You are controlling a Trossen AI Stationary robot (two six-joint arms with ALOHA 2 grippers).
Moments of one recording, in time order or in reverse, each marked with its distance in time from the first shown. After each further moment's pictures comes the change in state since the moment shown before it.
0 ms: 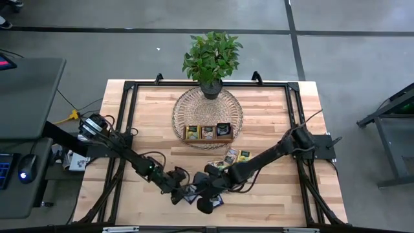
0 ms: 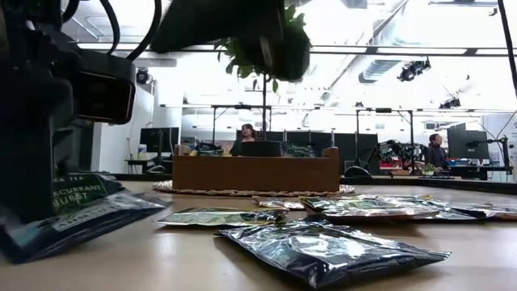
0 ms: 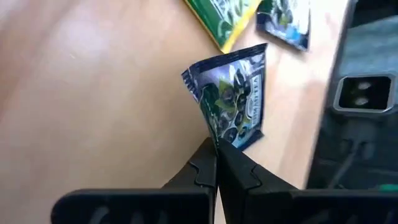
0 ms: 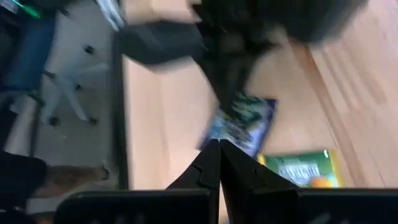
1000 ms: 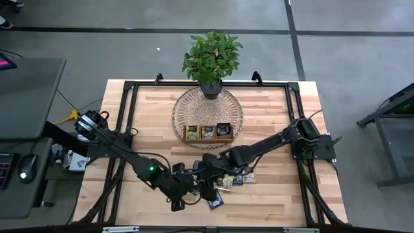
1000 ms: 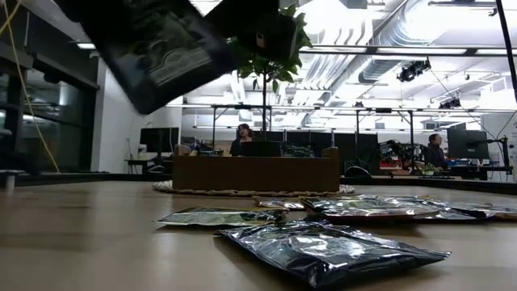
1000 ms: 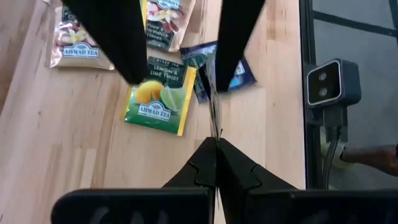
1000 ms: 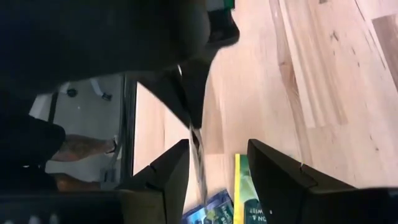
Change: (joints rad) left arm -0.001 -0.066 0.517 -0.762 -0.163 0.543; right arm -0.103 -0.093 0.000 -0.097 -0.191 -0.164
